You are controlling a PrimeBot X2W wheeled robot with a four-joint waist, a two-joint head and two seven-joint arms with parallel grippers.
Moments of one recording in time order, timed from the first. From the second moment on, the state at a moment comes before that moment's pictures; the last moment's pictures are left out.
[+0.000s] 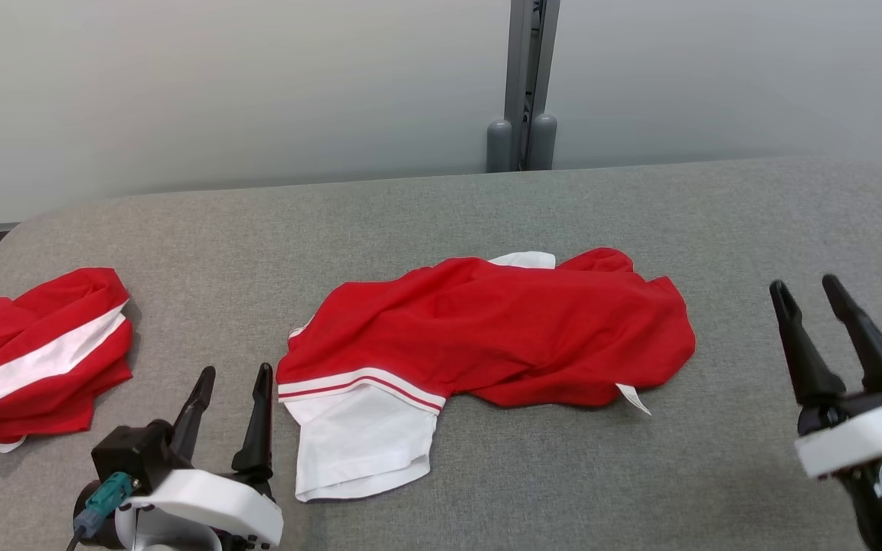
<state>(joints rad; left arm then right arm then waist) -0.08 0.16 -0.22 0.24 -0.47 0.05 -0.19 -0.24 -0.45 0.29 0.23 0.74 0.13 -0.26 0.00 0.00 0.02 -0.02</state>
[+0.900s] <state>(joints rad) -0.04 0.17 -0.25 0.22 -0.52 0.05 -0.06 0.01 -0.16 0.05 0.10 0.39 0.13 -0.26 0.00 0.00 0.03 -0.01</state>
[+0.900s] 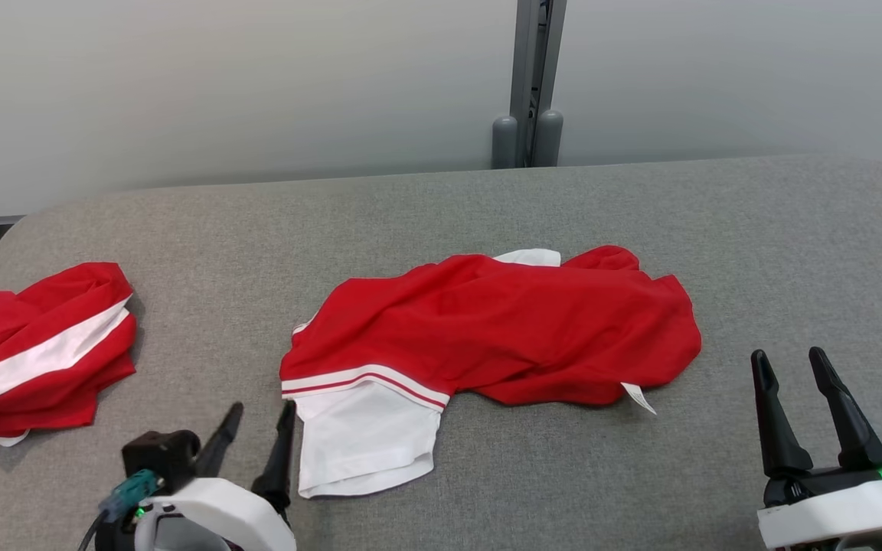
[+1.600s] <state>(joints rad) -0.07 0.19 -0.33 0.36 -0.59 0.04 0.27 -0.04 -0.15 0.07 0.12 0.37 0.13 -0.26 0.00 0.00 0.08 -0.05</state>
